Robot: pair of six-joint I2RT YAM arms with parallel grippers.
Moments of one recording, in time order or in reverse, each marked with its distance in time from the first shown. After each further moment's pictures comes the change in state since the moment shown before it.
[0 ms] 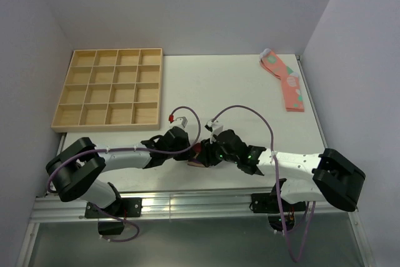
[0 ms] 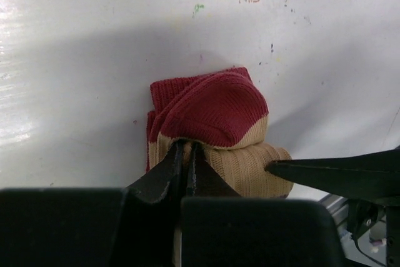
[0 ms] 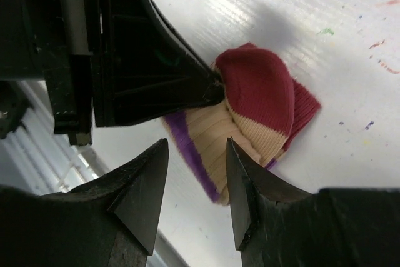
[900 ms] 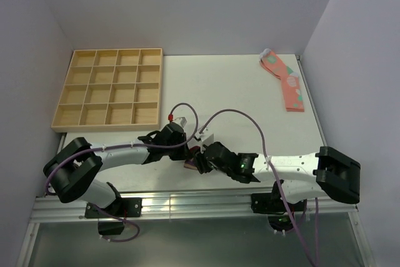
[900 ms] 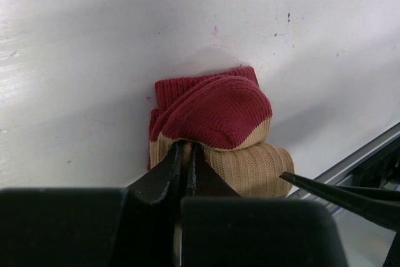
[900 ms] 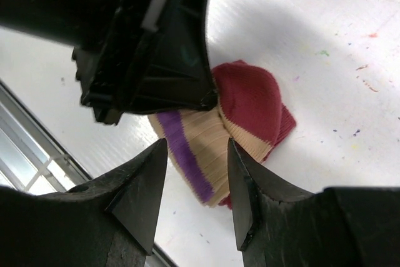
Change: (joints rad) left arm 0.070 -0.019 0.036 -0.145 0.148 0.054; right arm 0.251 0.033 0.079 -0.073 0.355 -0.089
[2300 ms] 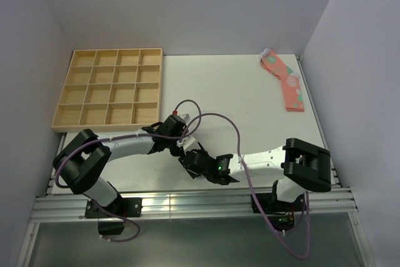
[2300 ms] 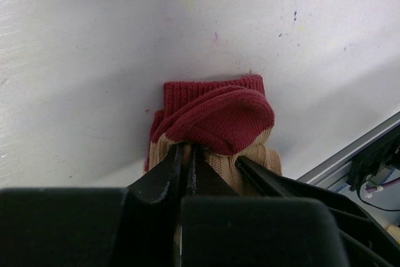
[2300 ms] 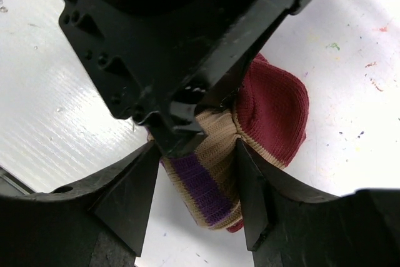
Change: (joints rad) left arm 0.067 0.104 0.127 -0.122 0.130 0.076; right arm 0.109 0.287 0.187 -0.142 0.180 -0.033
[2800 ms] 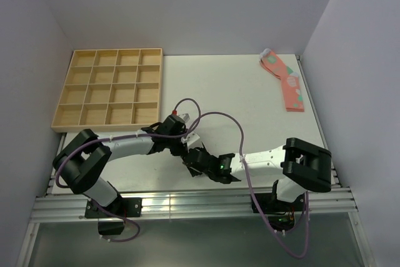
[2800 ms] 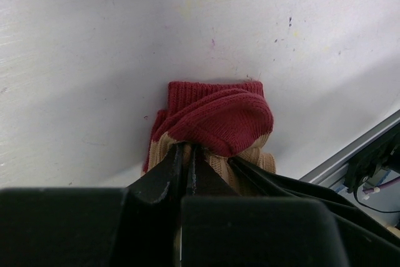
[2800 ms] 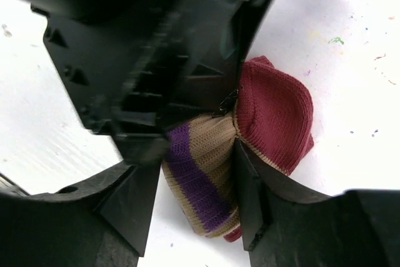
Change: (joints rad) left arm 0.005 0.002 -0.013 0.037 0.008 -0.001; right arm -0.026 0.006 -0.024 0.049 -0.019 0.075
